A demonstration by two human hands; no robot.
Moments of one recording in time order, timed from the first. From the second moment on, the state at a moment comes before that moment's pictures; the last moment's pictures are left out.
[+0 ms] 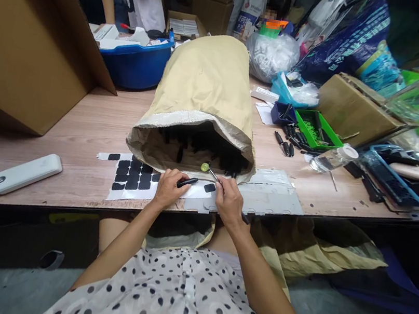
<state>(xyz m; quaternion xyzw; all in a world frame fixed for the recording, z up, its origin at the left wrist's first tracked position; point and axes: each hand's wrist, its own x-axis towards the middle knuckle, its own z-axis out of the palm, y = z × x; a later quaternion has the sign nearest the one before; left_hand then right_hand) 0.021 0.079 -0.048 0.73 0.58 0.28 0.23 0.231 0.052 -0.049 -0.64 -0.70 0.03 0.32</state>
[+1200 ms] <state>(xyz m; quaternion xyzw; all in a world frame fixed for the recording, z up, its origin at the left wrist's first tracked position) 0.027 0.079 -0.048 0.72 0.59 0.27 0.22 0.240 0.091 -0.053 -0.62 -0.75 -0.08 0.23</state>
